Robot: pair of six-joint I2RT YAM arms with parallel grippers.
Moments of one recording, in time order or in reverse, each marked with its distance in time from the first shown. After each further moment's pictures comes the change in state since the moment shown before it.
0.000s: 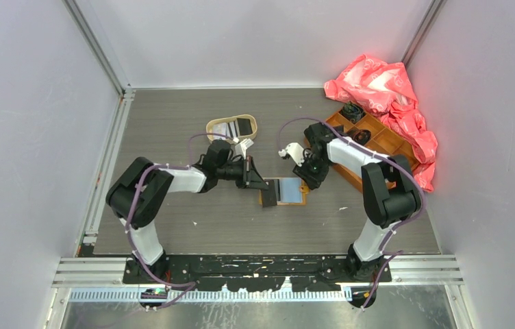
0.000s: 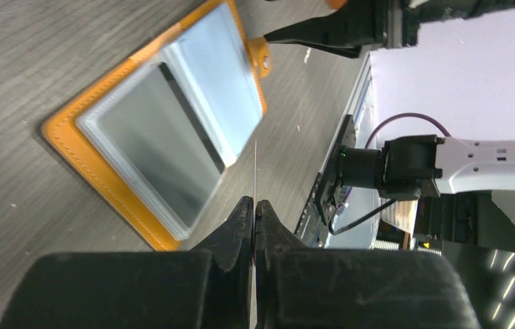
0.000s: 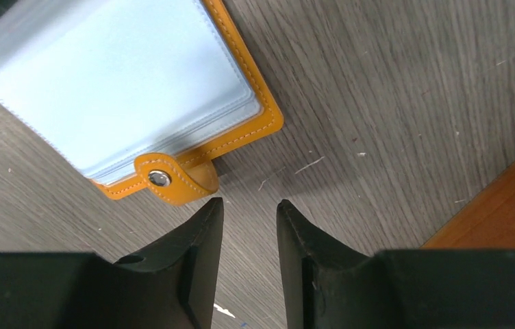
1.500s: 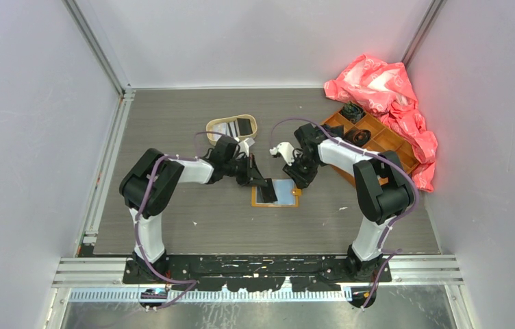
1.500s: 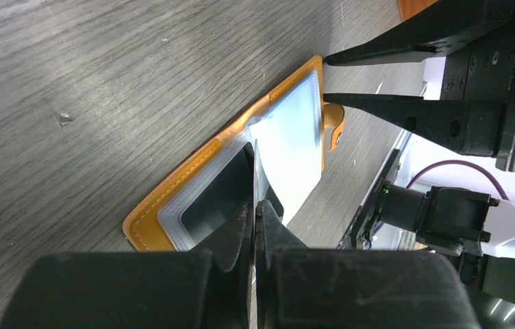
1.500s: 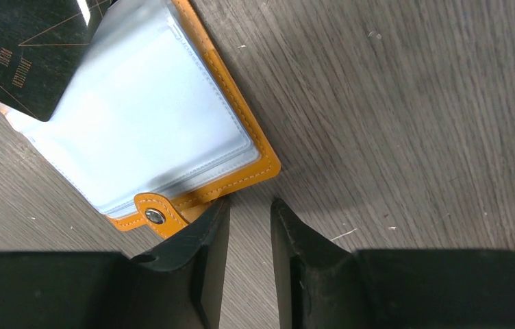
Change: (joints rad) left arm 0.010 0.162 0.152 -0.182 -0.119 0.030; right arm 0.068 0.063 0.021 0.075 -0.070 0.117
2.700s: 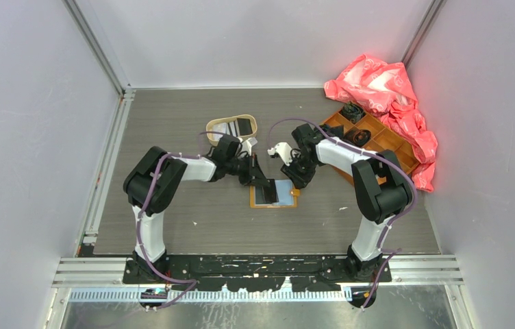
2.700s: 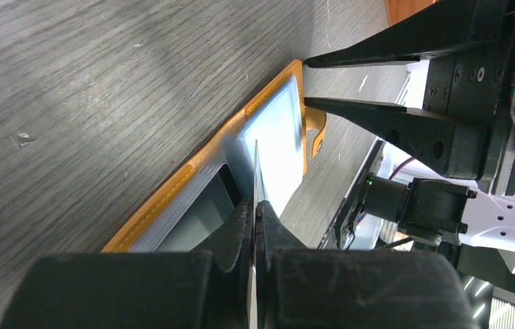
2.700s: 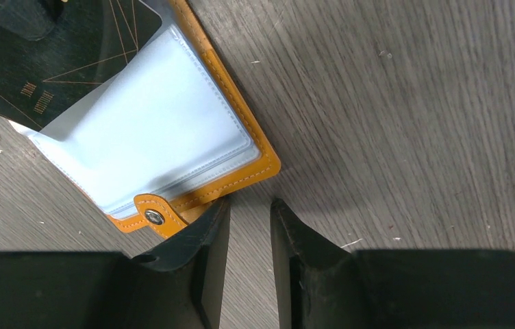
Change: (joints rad) left arm -0.009 0.037 0.049 -0.023 0.058 -0.025; right arm 0.018 0.011 0.013 -0.003 -0.006 0.004
